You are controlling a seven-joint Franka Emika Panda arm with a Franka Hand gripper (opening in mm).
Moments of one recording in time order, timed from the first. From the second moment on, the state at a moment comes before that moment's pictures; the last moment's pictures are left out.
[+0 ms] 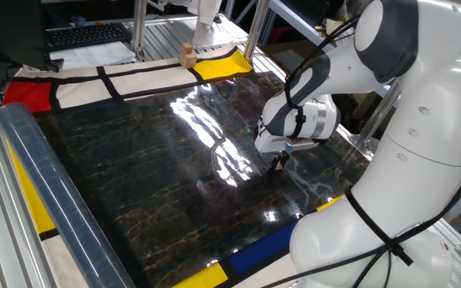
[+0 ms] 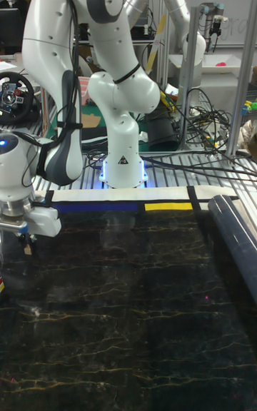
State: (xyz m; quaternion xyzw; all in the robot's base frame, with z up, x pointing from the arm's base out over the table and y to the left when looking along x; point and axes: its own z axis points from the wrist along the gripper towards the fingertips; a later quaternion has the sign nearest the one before) arm 0.392 -0.262 0.061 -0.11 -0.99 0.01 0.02
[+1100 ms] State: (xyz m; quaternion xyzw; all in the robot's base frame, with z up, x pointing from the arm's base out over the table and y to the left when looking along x) arm 0.387 -0.242 0.061 -0.11 -0.99 0.00 0.03
